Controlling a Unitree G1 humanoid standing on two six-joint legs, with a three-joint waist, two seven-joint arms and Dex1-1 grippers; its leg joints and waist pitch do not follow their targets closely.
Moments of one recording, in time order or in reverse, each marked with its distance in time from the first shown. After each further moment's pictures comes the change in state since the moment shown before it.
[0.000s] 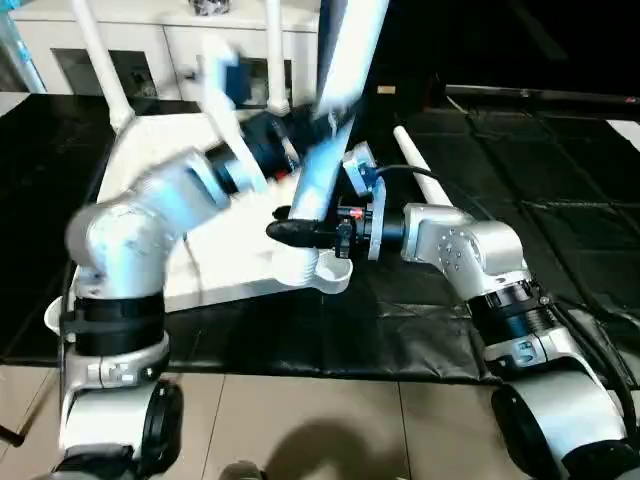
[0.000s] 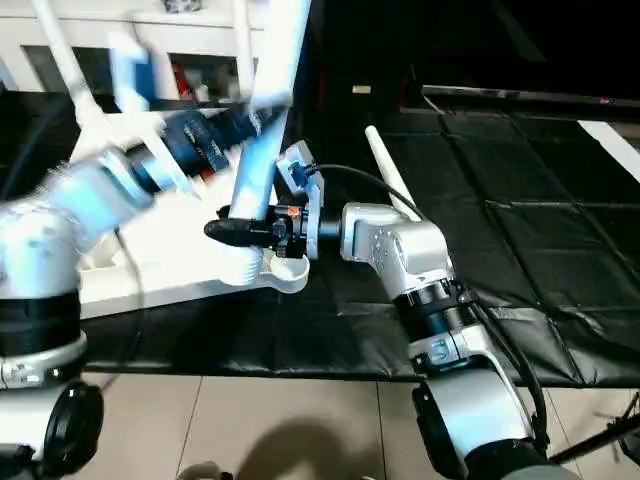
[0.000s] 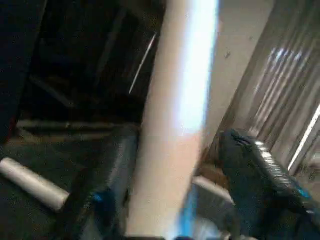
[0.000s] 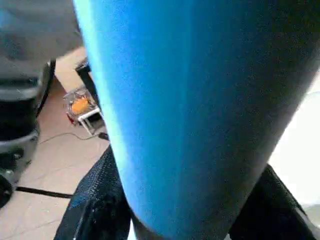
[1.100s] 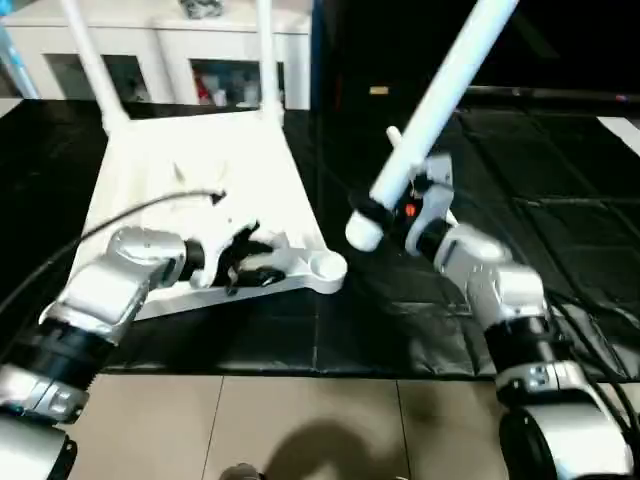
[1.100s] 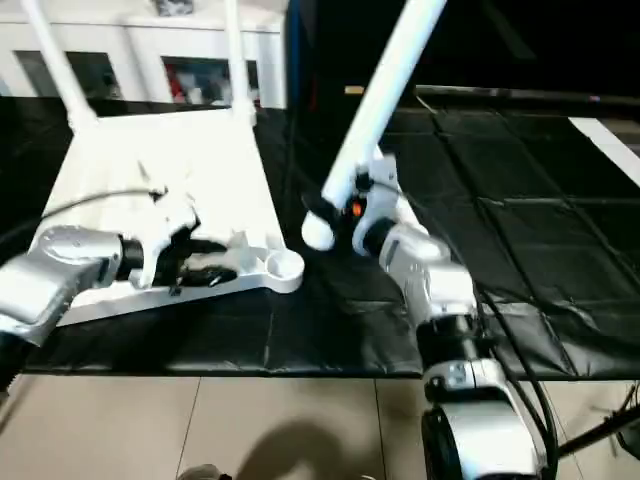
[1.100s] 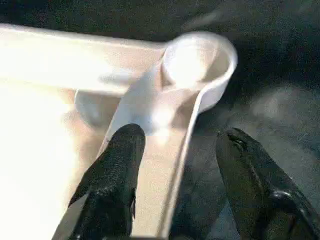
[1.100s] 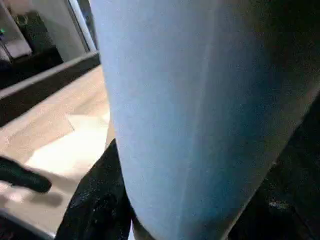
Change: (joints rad) left arm 0.166 0.432 -0.599 0.442 0.648 -0.444 -0.425; right arm 0.164 0.004 -0.187 0.084 -0.152 -0.333 -0.468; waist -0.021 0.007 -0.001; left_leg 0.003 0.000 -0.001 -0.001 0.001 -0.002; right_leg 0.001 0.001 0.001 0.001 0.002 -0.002
